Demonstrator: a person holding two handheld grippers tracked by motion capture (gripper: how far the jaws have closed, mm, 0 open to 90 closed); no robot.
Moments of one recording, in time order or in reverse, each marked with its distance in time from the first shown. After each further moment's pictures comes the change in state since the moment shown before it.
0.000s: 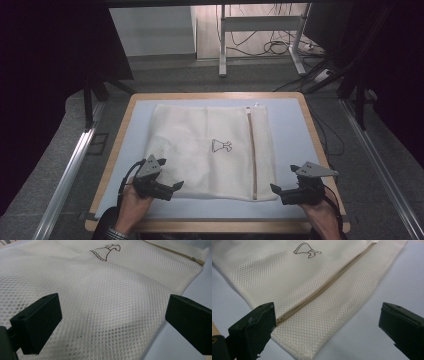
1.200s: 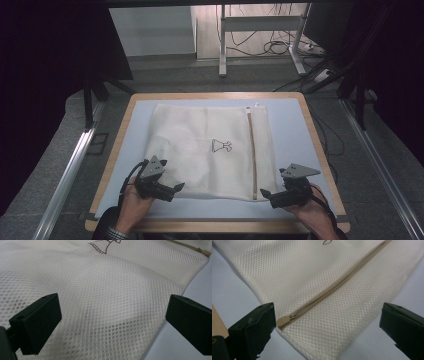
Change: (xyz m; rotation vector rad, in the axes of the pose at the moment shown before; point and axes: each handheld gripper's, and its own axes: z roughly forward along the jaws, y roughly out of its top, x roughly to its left) left arm -0.001 -0.002 0.006 0.043 0.002 0.013; right arm 0.019 0.002 0.023 0.095 0.043 -0.042
